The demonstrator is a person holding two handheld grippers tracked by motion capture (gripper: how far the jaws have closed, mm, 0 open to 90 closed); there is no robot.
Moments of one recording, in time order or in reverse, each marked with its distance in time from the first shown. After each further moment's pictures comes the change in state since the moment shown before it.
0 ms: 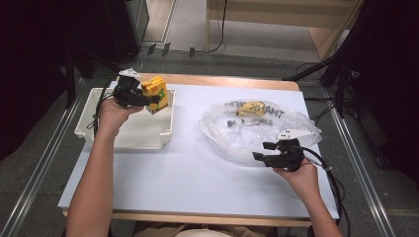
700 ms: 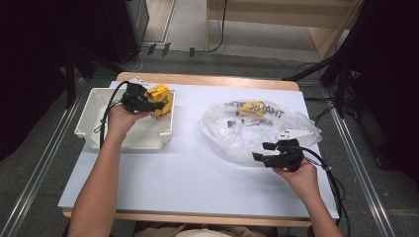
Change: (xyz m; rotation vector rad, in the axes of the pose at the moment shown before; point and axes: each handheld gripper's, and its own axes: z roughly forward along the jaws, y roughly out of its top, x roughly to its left) left arm 0.003 -0.020 0.037 0.048 0.036 -0.022; right arm 0.000 -0.001 0.002 0.009 -0.002 -0.004
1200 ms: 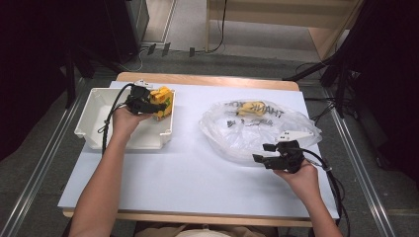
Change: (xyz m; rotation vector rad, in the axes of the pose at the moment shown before) left arm 0.002 -0.005 0.018 0.007 0.018 -0.004; right arm 0.003 -0.003 -0.002 0.015 -0.007 -0.008
